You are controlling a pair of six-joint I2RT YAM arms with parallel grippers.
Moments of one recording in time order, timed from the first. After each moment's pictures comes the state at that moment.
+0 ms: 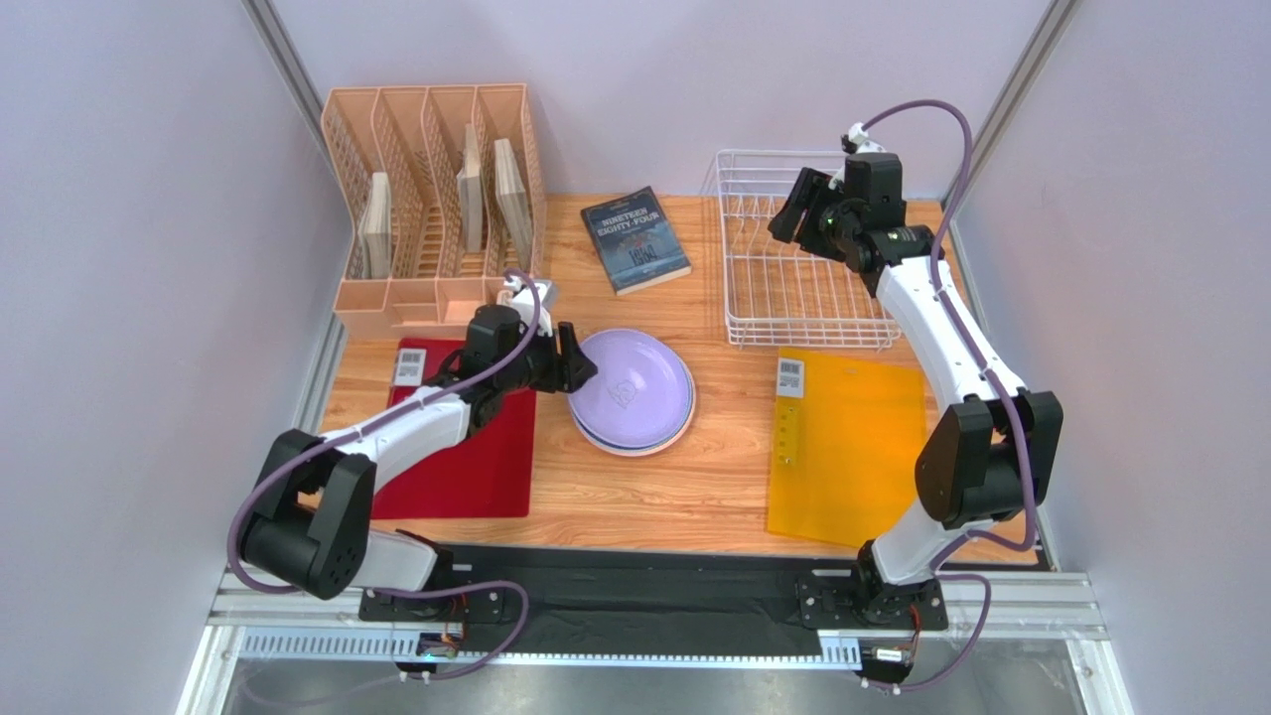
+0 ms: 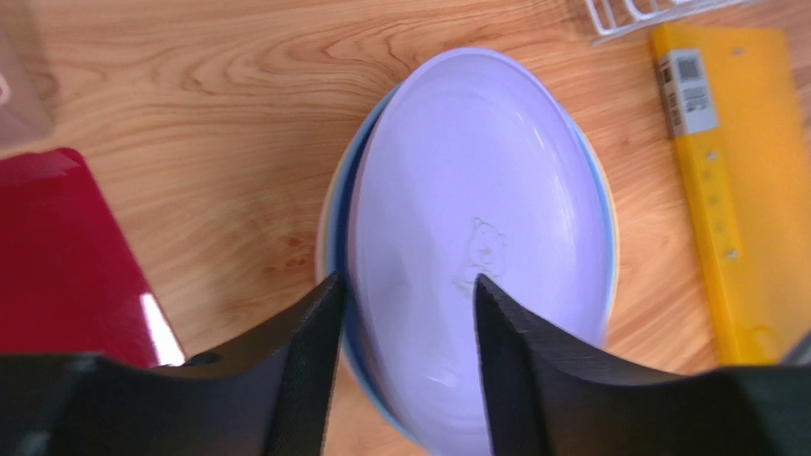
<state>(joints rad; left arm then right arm) -0.39 1.37 0.66 0.18 0.28 -0.34 0.14 1.64 1.53 -0.43 -0.11 0.44</state>
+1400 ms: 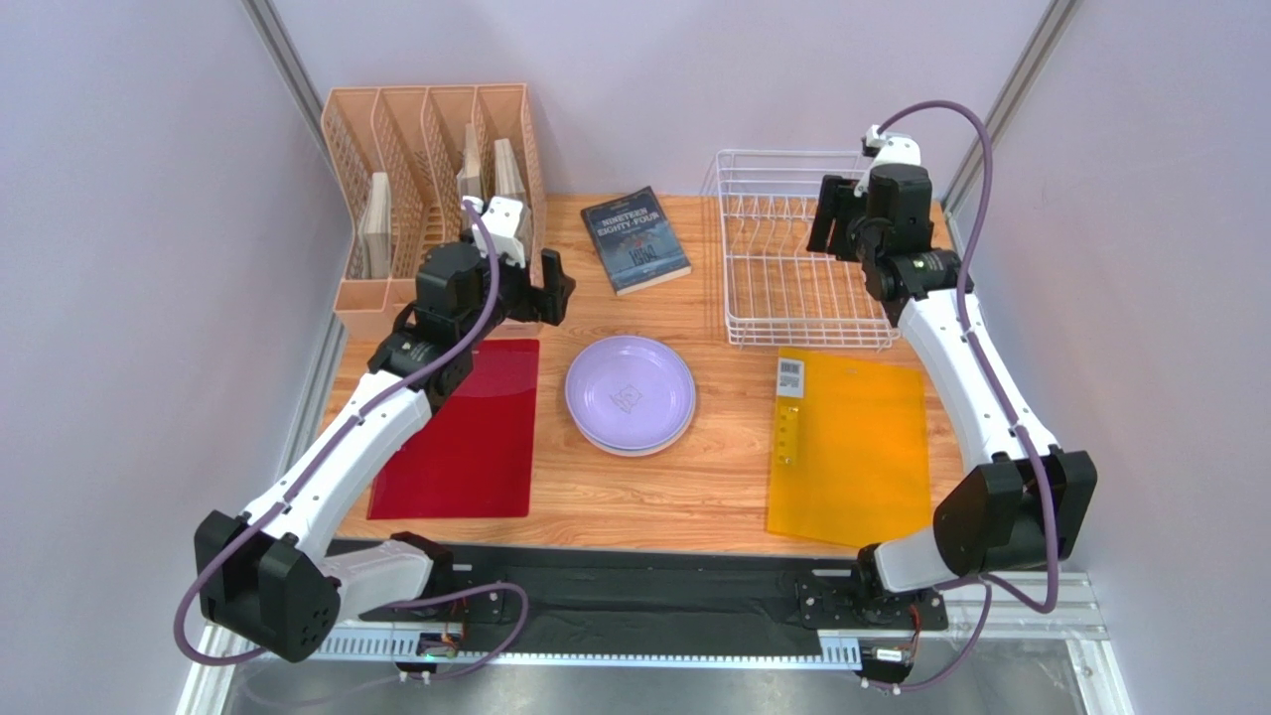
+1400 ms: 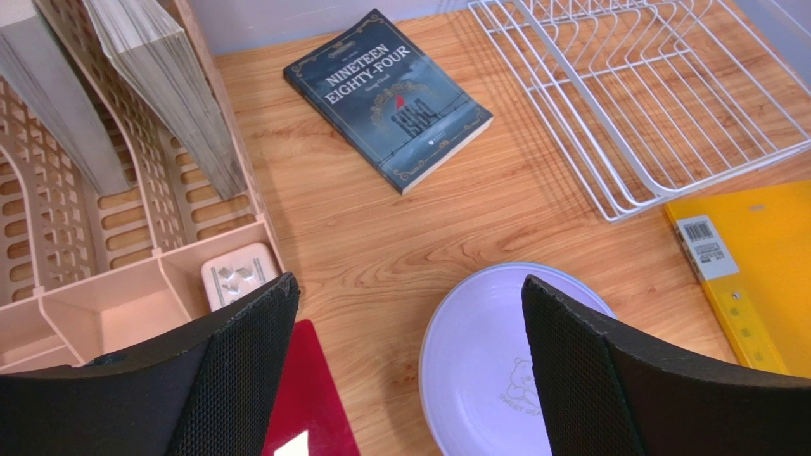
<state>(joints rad) -0.39 1.17 1.02 -0.11 0.05 -0.10 0.14 1.45 1.42 -0.41 0.13 0.17</state>
